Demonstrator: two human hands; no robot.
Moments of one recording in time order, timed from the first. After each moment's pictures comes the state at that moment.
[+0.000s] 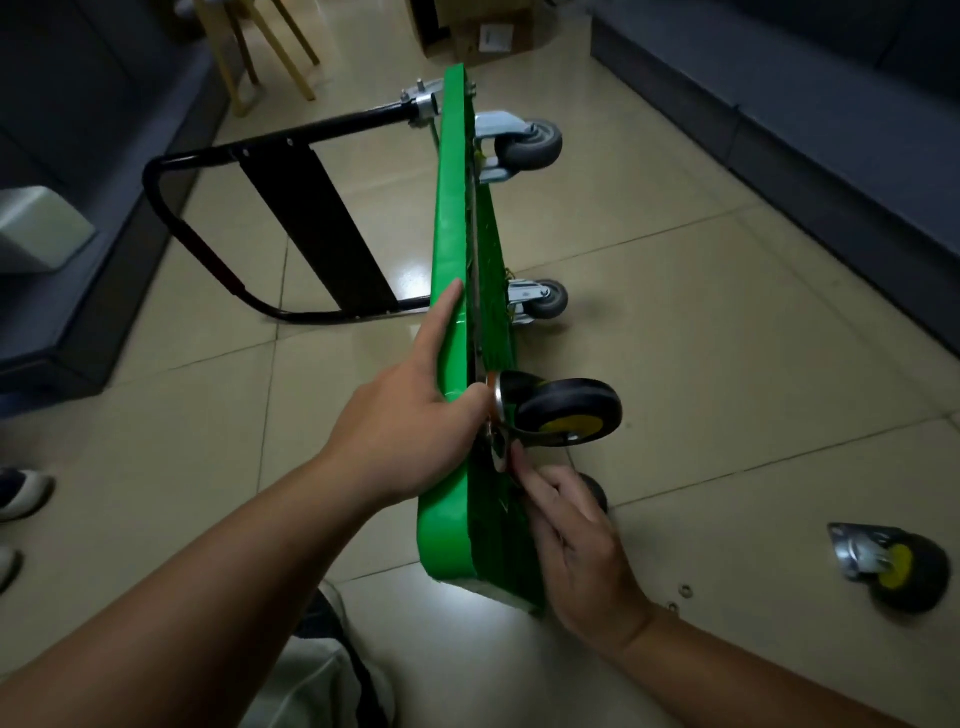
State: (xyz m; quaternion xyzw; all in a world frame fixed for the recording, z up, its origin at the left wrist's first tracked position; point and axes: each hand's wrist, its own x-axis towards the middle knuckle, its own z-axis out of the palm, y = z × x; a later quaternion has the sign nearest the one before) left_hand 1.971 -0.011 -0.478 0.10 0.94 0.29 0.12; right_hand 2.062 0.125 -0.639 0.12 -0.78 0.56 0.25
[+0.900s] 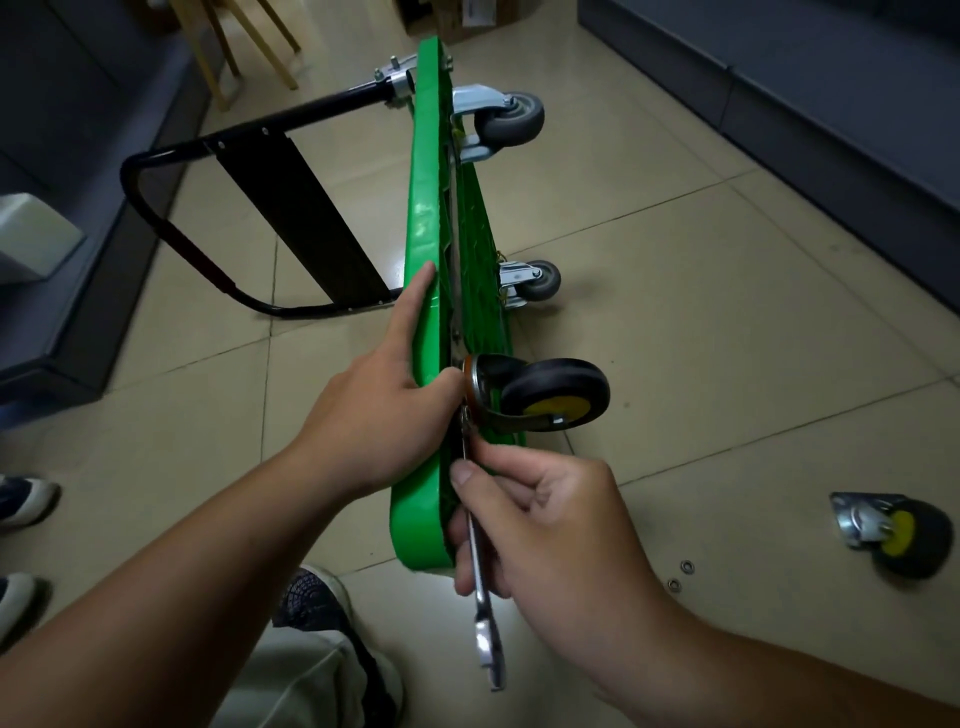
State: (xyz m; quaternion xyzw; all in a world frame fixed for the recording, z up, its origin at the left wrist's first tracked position) left_hand 1.972 -0.008 -0.474 0.10 0.95 0.28 0.11; right_hand 2.081 0.108 -0.545 -0.04 -0.52 0.85 -0.05
